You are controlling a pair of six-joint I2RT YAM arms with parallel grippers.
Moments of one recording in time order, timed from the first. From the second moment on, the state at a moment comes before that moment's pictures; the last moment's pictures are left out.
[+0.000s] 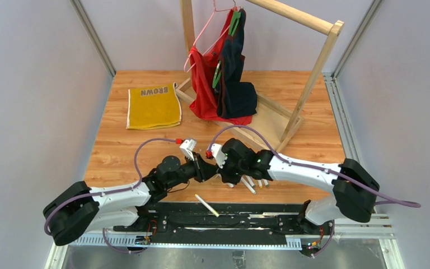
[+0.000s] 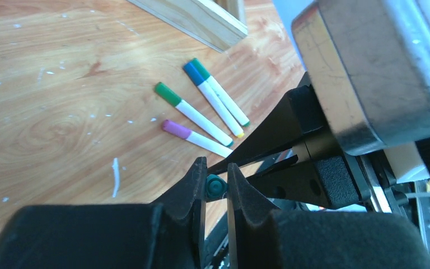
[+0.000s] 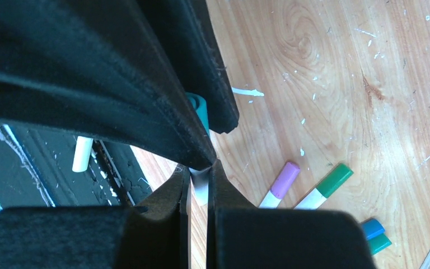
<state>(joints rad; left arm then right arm) -0.89 1.08 0.19 0.65 0.09 -0.79 1.02 1.44 0.88 -0.34 -0.13 -0.06</state>
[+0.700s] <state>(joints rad) -0.94 1.17 0.30 0.55 0.18 -0.74 1.03 1.36 0.78 -0.34 -0.12 -0.11</state>
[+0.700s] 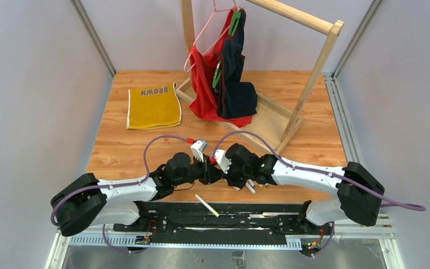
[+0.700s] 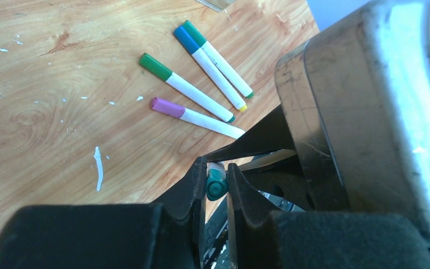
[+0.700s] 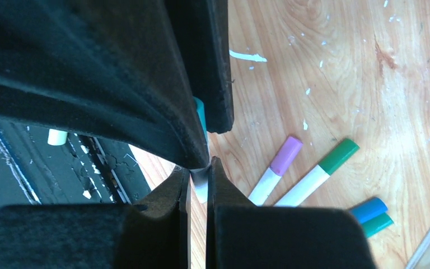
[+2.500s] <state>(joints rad) -1.03 0.52 0.46 0.00 0.00 -0.41 0.98 1.09 0.66 -0.04 -0.18 0.08</state>
